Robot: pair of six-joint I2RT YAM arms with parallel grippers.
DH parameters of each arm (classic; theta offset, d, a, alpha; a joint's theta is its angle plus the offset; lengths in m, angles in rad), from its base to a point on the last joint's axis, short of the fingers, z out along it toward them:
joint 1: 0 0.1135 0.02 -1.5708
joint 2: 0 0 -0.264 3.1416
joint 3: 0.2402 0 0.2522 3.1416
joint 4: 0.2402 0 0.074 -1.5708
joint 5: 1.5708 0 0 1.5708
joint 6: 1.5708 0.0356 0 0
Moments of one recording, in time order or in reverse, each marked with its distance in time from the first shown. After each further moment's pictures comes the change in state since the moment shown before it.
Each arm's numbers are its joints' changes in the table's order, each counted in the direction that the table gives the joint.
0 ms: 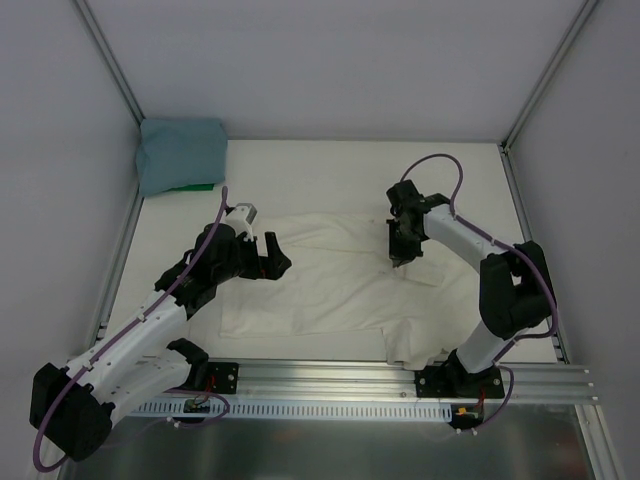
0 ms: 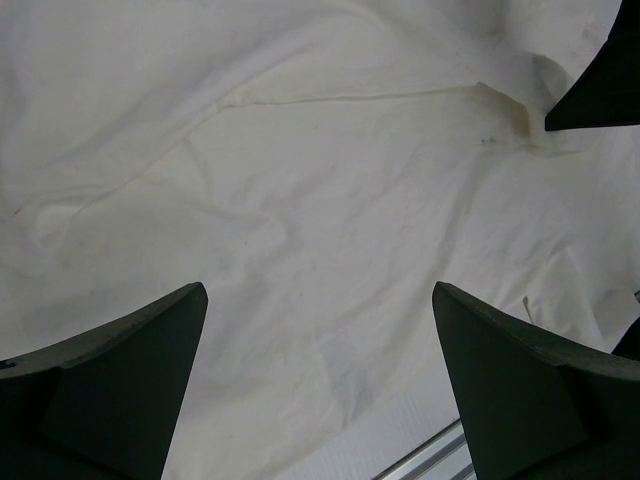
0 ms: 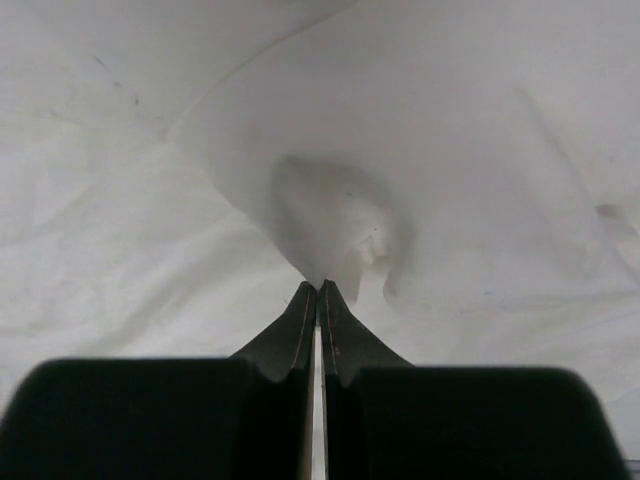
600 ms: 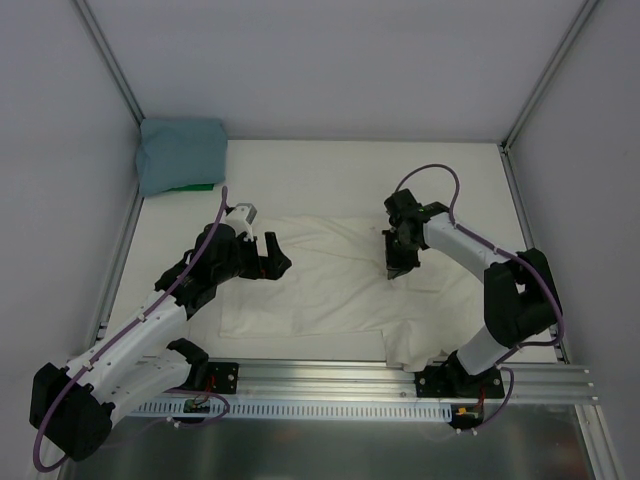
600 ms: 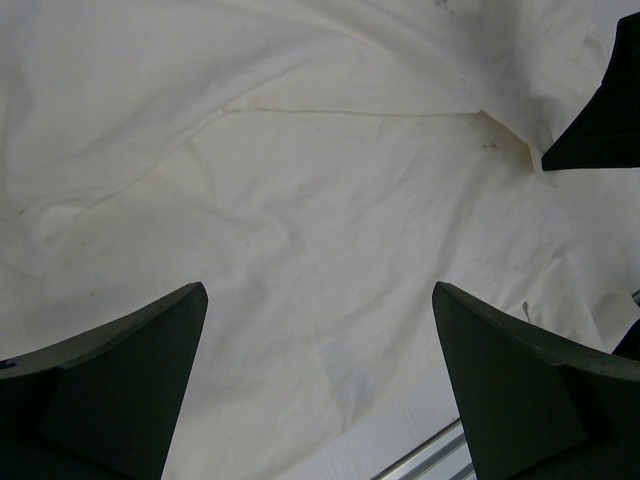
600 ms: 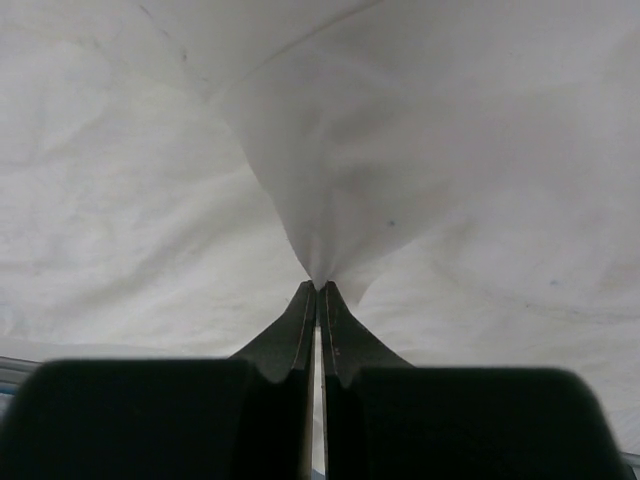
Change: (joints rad) left arm 0.000 0.001 0.000 0.000 0.001 -0.002; right arm 0.038 -0.063 -0.083 0.009 -0.101 0.002
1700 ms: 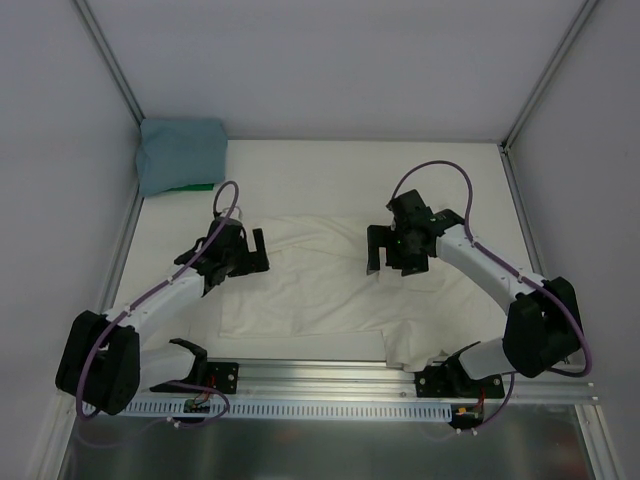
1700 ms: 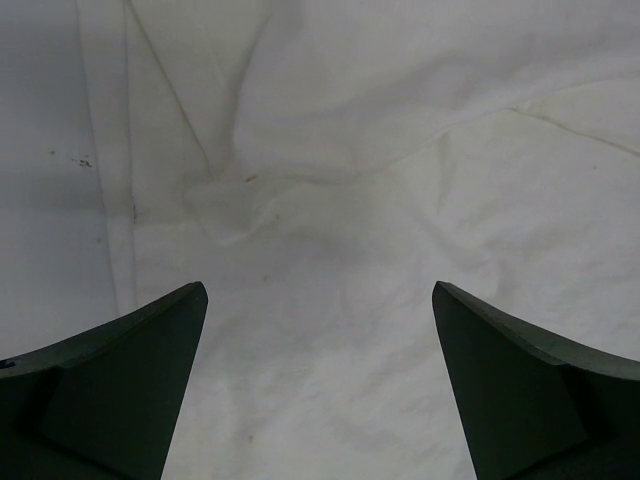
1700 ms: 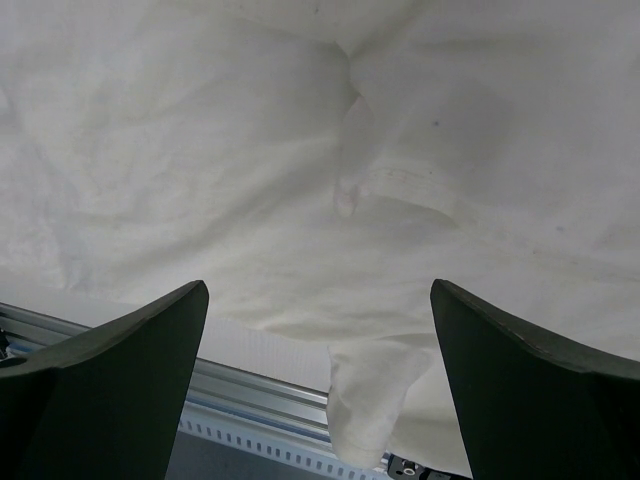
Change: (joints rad) left arm 0.148 0.299 -0.016 -0.006 -0.197 -0.027; right arm 0.044 -0.178 -0.041 -0.032 -0.038 0.023
